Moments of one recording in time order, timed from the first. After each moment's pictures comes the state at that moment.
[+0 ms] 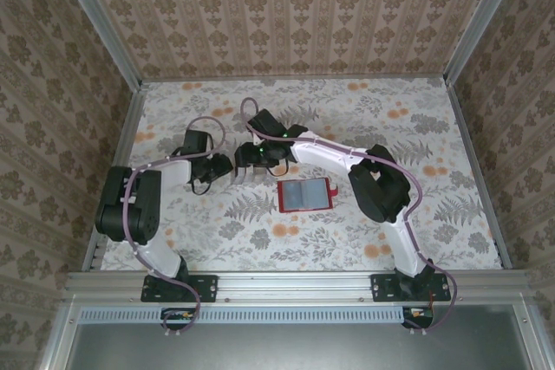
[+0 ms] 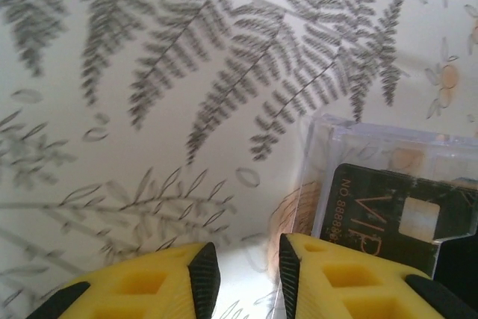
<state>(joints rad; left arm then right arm) -0.22 1.70 0.80 -0.12 0.27 -0.59 0.76 2.15 1.71 -0.47 -0.23 0.67</state>
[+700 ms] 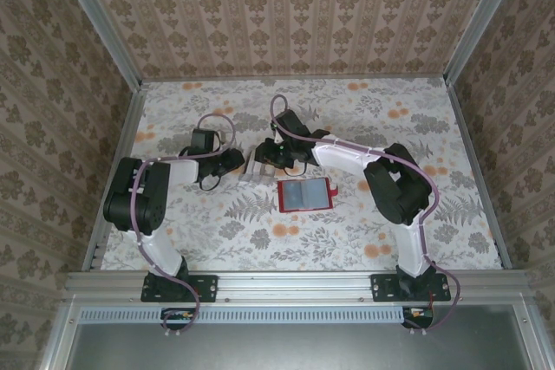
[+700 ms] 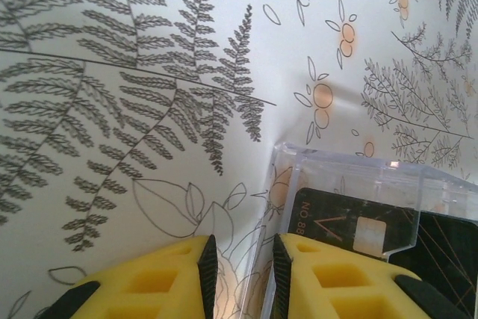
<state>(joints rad) -0.26 1.77 0.80 0.11 0.39 -0.59 0.67 2.03 1.45 -0.25 -0.34 0.87</state>
